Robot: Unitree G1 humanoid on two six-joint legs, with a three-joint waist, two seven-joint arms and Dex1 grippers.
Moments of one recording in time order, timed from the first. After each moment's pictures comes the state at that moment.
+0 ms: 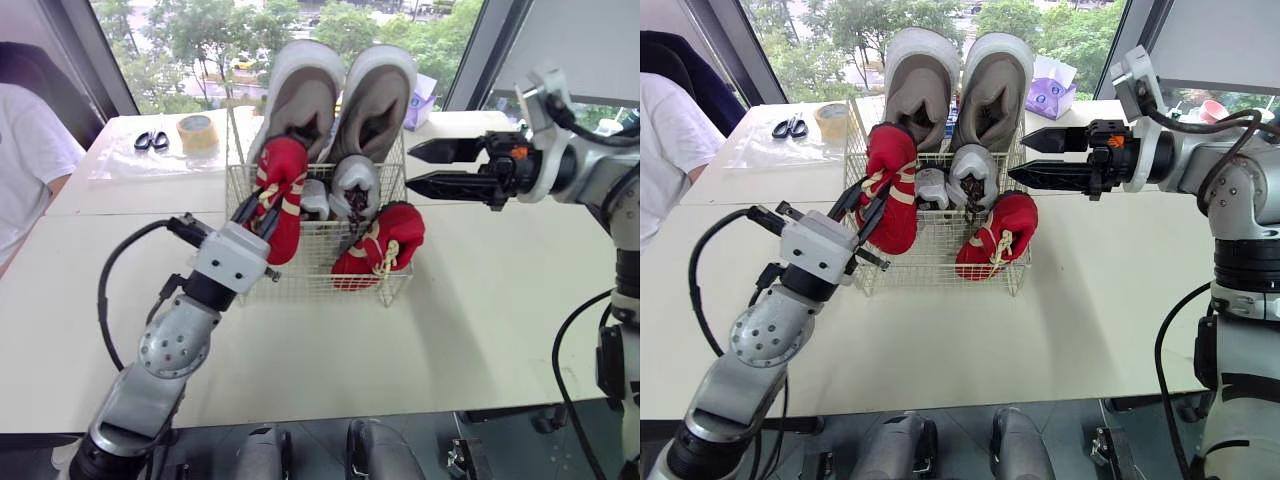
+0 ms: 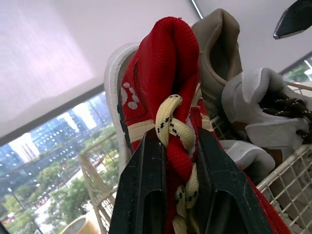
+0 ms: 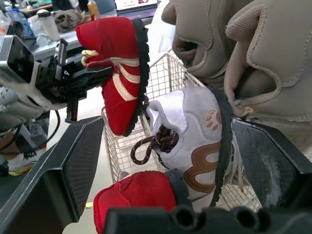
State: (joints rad) left arm -0.17 0.49 -0.18 -0.68 0.07 0.12 -0.04; right arm -0.98 -0.87 -0.06 0.10 0.74 0.93 1.20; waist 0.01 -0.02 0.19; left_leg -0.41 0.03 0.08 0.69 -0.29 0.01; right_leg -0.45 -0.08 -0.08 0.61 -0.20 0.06
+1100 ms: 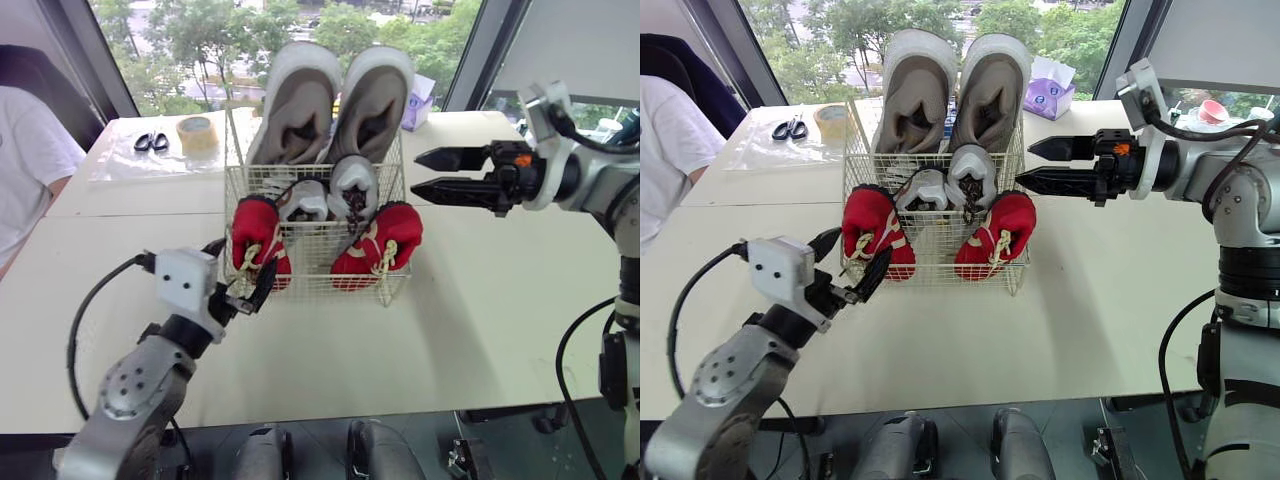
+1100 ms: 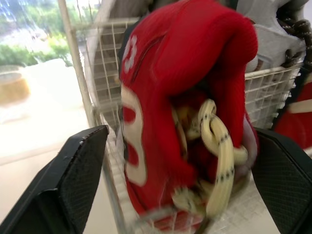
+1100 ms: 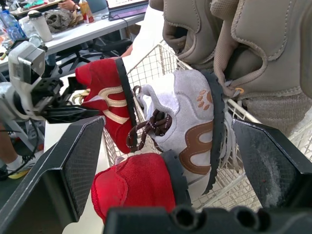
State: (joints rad) left arm 0.07 0.31 0.22 -0.97 -0.58 0.79 -0.20; right arm -0.94 -0.88 -0.08 0.10 0.72 0.95 1.21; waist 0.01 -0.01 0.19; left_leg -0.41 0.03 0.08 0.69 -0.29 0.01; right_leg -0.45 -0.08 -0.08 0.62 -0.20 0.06
